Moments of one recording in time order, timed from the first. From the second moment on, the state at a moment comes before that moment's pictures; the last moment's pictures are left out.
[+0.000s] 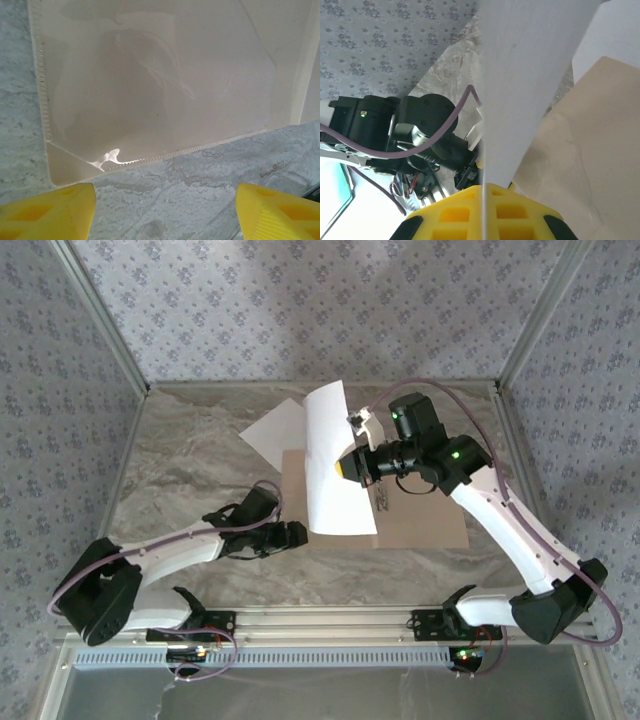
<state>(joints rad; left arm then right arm) -0.74 1.26 0.57 -0.30 0.28 -0.92 0.58 1.29 1.41 -0.81 -0.57 0.19</state>
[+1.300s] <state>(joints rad) -0.67 1.27 0.58 -0.34 0.30 -0.89 0.38 1.53 1.14 -0.42 -0.34 -0.46</state>
